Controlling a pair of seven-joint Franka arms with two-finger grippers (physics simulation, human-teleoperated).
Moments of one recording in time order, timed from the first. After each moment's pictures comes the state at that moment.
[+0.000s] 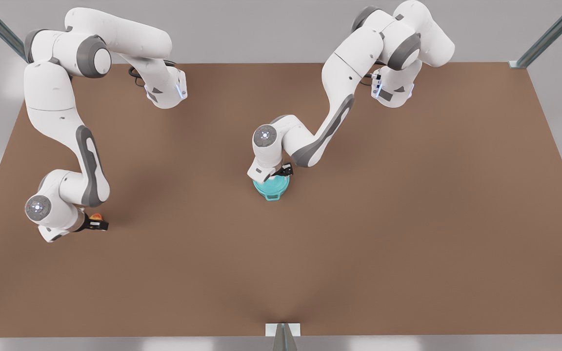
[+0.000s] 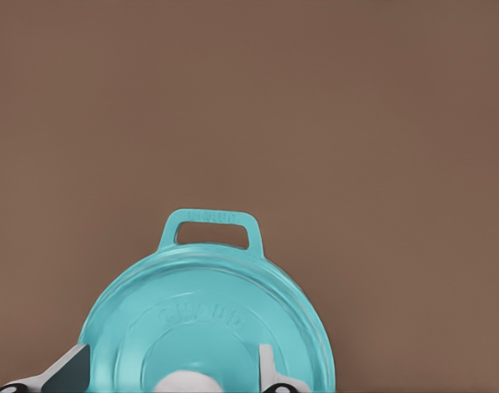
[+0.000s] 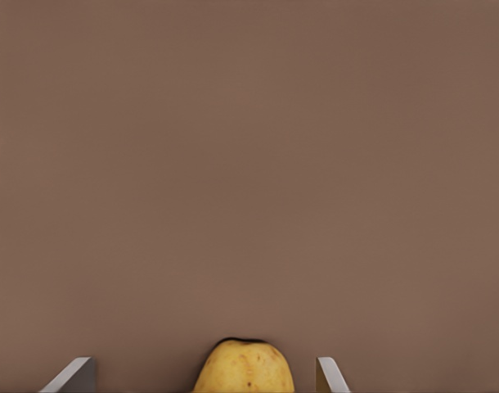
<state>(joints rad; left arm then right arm) -0.87 0.75 -0.03 -1.45 0.08 2.16 -1.07 -0.22 0.67 -0.04 -1.75 -0.13 2.39 -0.08</state>
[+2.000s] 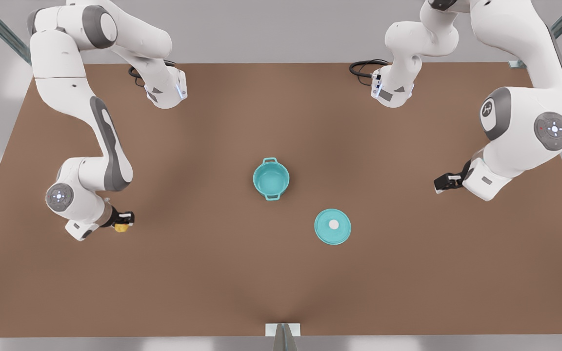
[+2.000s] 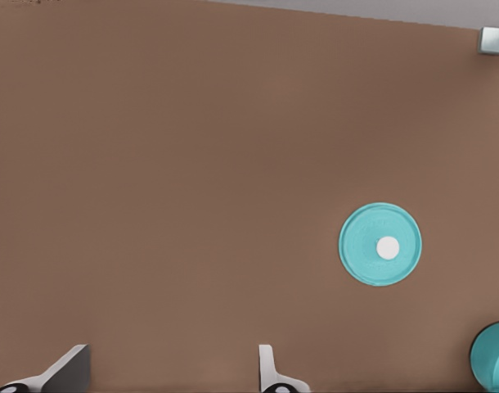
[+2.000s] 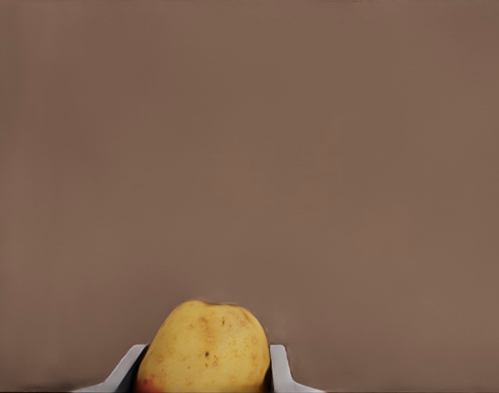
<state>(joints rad) -0.14 0.17 0.08 -1.56 -0.05 1.71 -0.12 -0.20 0.46 0.21 -1.81 -0.11 2.21 -0.09</state>
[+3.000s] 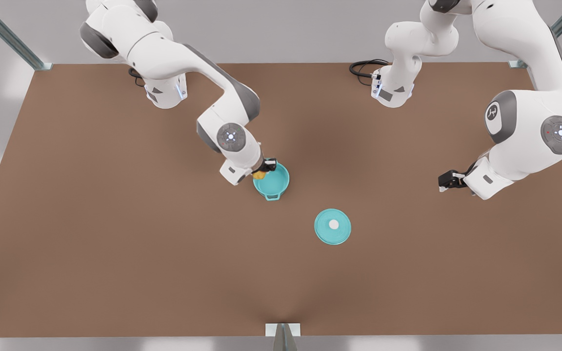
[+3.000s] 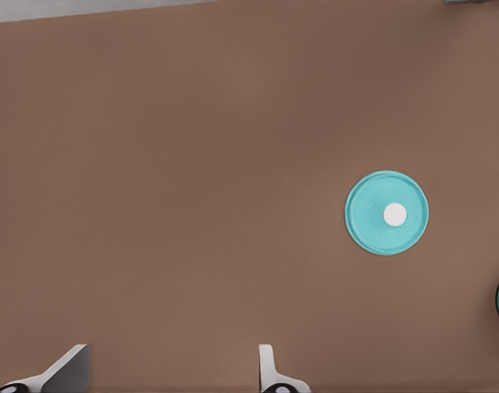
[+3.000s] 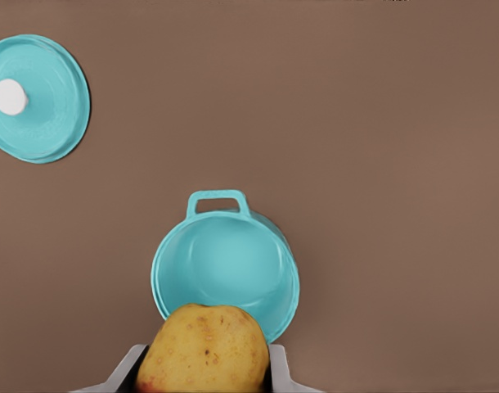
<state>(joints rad) -0.12 0.19 0.09 -1.55 -0.05 1.71 0.09 0.27 0.49 0.51 -1.58 -0.02 1.99 0.74</state>
